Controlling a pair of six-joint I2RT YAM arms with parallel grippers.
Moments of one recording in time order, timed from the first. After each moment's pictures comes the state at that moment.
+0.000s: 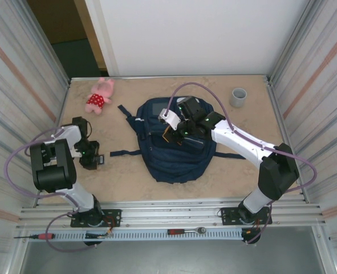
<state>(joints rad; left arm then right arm) 0.19 1.63 0.93 -0.88 0.05 -1.39 0.71 1.59 1.29 -0.54 -0.40 -0.26</state>
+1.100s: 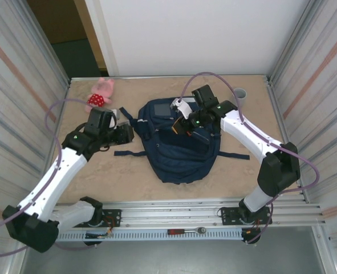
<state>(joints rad) -0.41 1.05 1.05 -0.79 0.09 -0.39 0.53 1.60 1.39 -0.70 -0.59 -0.24</state>
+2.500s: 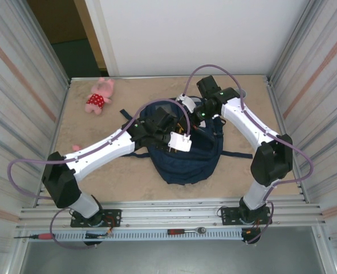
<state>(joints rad) -0.89 1.55 1.34 -0.66 0.06 1.07 0.45 1.72 1.59 -0.98 -0.69 -0.40</state>
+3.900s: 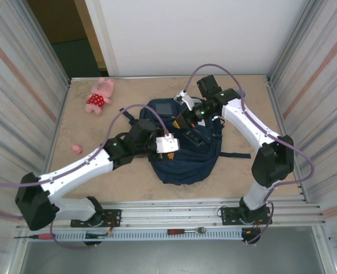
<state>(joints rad) -0.85 1.23 0.96 -0.38 0.12 0.66 0.45 1.71 1.56 -0.90 -0.81 -0.28</state>
